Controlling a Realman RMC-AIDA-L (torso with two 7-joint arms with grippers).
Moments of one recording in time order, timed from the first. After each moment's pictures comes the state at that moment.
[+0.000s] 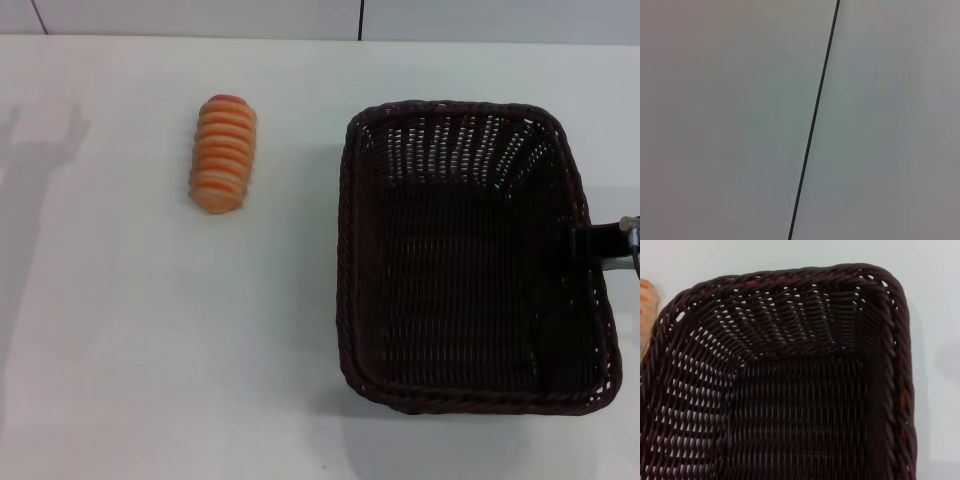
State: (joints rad) left arm -0.32 -2.04 -1.57 -0.39 2.89 1.10 -0.37; right arm 0.29 2.07 1.68 1.69 -2.59 1.51 0.10
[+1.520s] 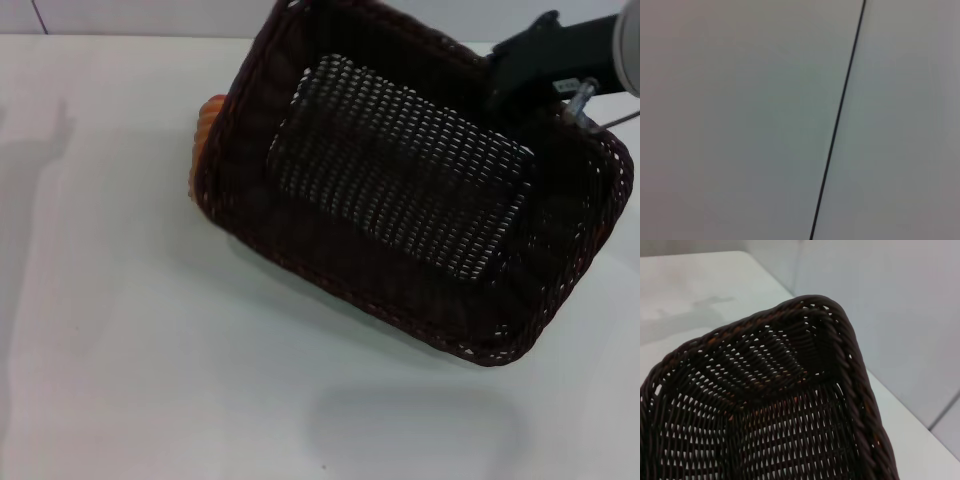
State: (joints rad) left arm -0.33 -2.06 -1.64 -0.40 2.88 1.06 -0.38; right arm 0.51 2.07 1.73 1.70 -2.45 1.37 -0.79
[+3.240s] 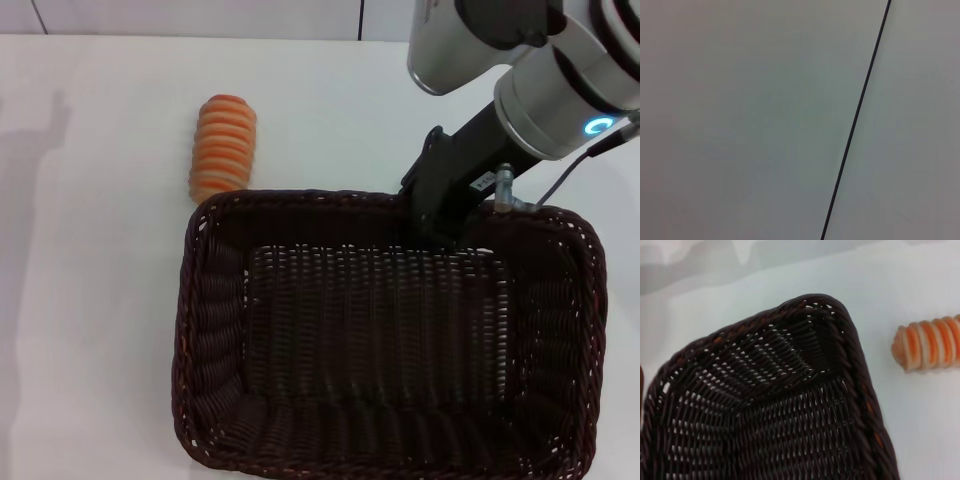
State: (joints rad) left arm -0.36 -2.07 -1.69 -0.42 2.88 1.02 -0.40; right arm 0.82 2.06 1.64 1.44 -2.39 1.70 -0.82
